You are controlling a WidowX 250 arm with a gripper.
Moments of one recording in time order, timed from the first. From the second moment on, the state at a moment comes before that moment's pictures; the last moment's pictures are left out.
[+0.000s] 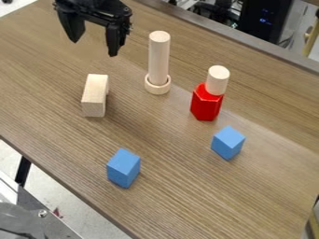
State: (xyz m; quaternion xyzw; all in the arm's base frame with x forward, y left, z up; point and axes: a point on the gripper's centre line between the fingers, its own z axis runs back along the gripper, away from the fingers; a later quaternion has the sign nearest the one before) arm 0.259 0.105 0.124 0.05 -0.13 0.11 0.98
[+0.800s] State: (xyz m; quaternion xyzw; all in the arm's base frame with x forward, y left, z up) arm 0.267 0.045 0.161 0.02 -0.12 0.10 0.99
